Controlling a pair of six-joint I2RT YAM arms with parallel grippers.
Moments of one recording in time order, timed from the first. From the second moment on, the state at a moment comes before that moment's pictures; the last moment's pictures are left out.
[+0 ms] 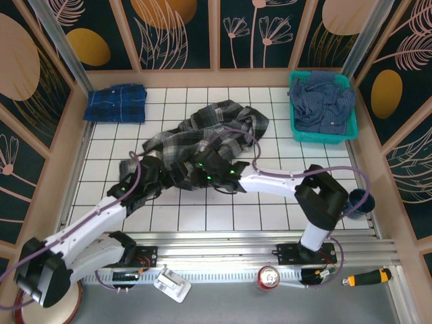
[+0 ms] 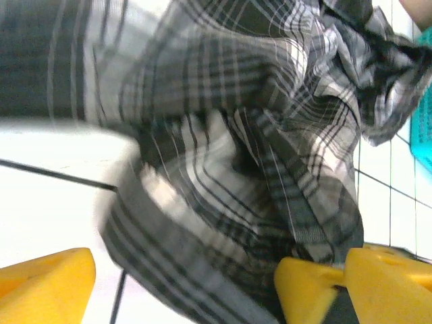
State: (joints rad) left arm -0.57 0.95 0.56 -0.33 -0.04 -0.99; right arm 1.01 1.73 1.14 -0.21 0.01 0.74
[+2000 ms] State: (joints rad) left arm 0.02 1.91 2.24 -0.69 0.21 -0.61; right arm 0.03 1.73 1.83 -0.53 -0.17 0.45
